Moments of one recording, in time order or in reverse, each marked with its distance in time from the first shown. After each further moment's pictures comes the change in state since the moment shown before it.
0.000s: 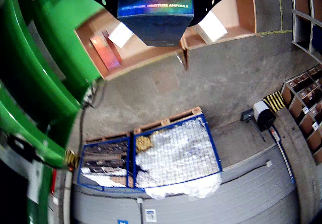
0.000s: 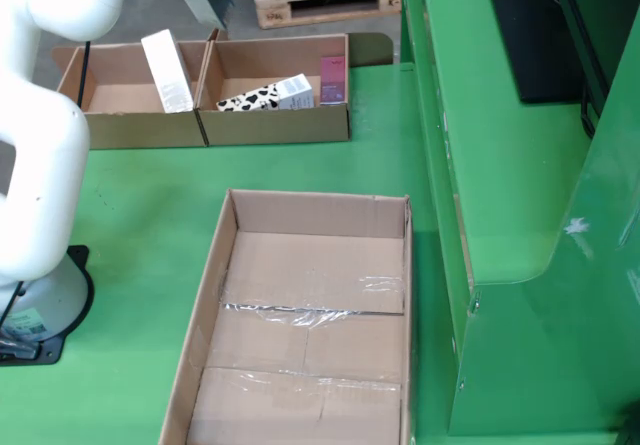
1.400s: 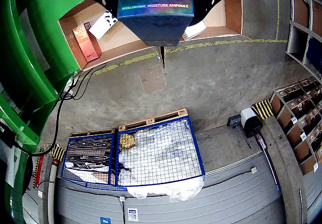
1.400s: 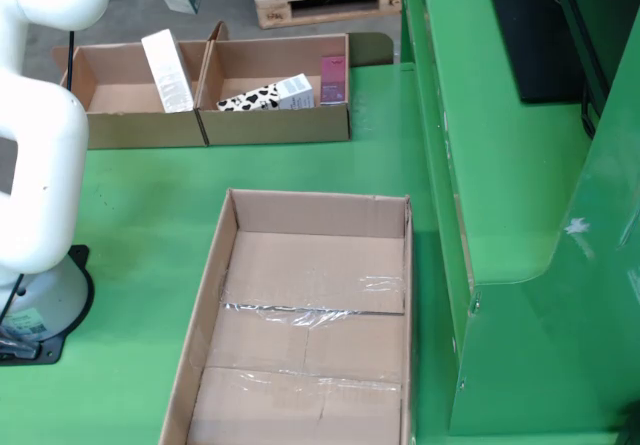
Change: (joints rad) arm 0.127 -0.008 0.000 0.026 0.009 0.008
